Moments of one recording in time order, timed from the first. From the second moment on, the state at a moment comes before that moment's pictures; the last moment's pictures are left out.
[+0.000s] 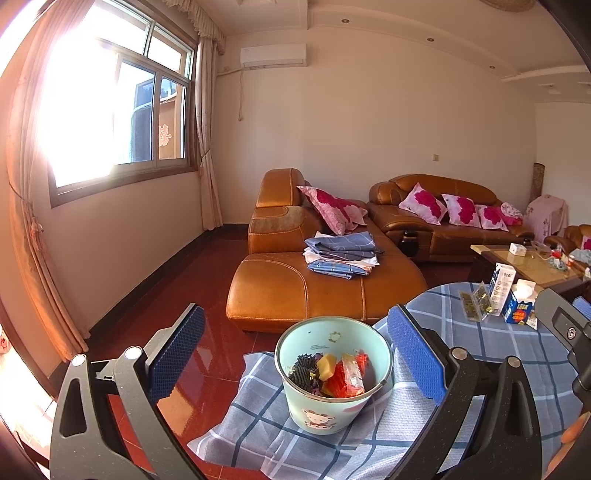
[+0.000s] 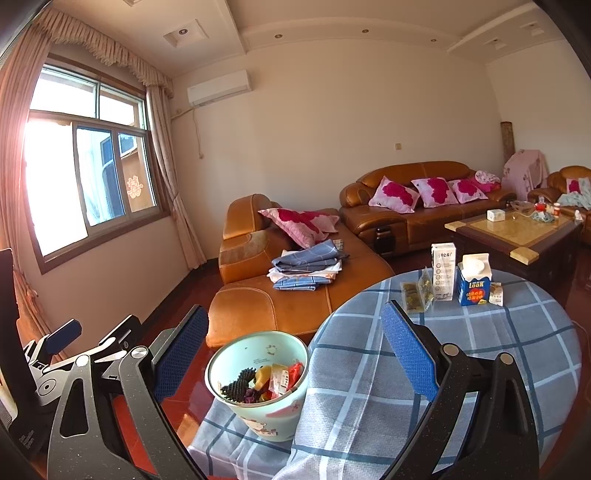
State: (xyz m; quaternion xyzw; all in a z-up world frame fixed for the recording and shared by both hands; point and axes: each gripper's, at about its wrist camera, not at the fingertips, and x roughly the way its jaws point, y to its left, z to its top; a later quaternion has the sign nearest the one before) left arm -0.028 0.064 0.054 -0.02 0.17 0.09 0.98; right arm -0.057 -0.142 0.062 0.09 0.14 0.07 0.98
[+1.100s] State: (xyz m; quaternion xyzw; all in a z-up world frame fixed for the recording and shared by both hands) left arm -0.028 0.064 0.055 -0.01 0.18 0.09 0.98; right arm -0.059 -0.142 0.062 0.10 0.14 0.07 0.98
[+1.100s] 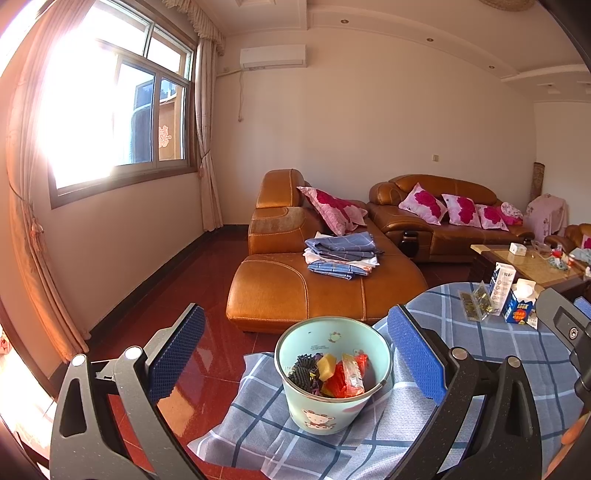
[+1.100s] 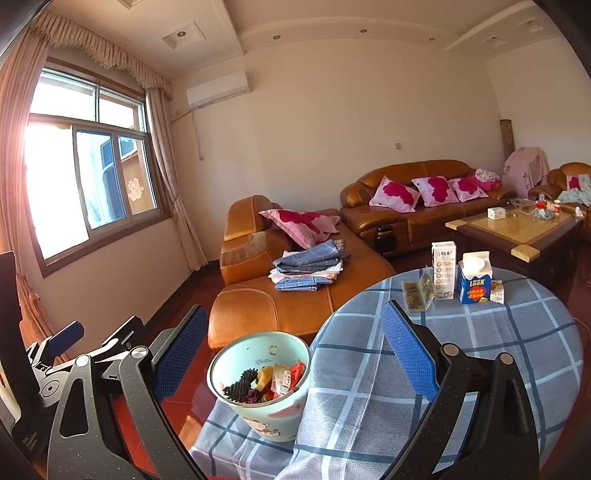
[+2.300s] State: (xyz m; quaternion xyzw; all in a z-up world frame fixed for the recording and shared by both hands) left arm -0.028 0.059 0.055 -0.01 0.16 0.10 0.98; right arm -0.061 -0.146 0.060 0.10 0.14 0.07 0.98
